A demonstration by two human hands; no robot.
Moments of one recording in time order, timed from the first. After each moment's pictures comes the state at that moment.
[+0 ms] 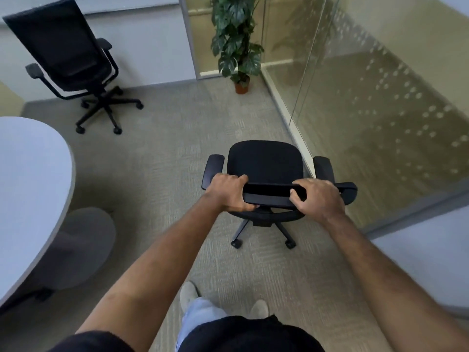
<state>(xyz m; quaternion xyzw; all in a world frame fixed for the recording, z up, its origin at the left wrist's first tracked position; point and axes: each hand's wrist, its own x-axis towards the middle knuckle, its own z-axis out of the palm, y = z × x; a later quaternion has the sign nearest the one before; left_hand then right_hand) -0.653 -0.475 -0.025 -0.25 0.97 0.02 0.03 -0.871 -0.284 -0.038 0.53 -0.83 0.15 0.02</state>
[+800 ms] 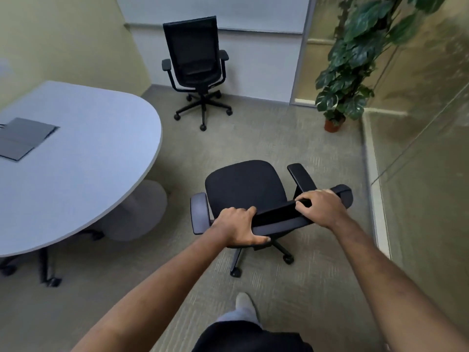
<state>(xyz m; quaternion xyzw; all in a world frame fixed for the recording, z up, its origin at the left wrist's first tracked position) -0.579 -0.529 -0.024 -0.47 0.87 0.09 0.06 -0.872 -0.532 -0.024 0.72 -0.68 0.11 -0.13</state>
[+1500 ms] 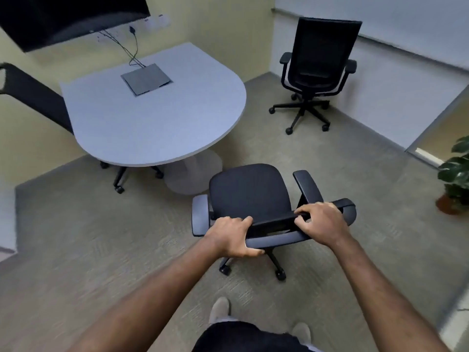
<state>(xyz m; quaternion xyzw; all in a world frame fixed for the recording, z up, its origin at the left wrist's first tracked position) -0.622 -0.558 -0.027 -0.71 0.70 0.10 0.03 -0.864 -0.722 -0.022 0.88 -0.44 0.08 -0.13</state>
